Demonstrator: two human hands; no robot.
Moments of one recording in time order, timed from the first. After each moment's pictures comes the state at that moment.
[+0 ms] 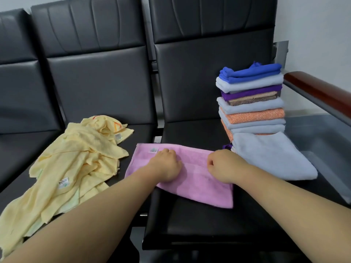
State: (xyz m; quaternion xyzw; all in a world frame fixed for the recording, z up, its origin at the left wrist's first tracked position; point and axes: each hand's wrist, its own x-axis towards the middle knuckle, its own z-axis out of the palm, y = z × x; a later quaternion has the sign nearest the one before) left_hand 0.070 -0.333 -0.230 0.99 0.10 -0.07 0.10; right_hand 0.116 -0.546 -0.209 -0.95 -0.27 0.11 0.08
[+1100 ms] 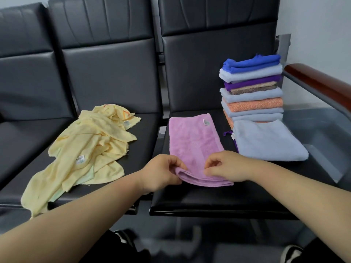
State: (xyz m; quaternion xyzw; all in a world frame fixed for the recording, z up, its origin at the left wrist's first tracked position) left_hand -0.050 -0.351 -0.218 0.85 0.06 -0.07 0.52; right_hand 0.058 -0.583 -0.208 -0.88 -0.31 0.24 0.26
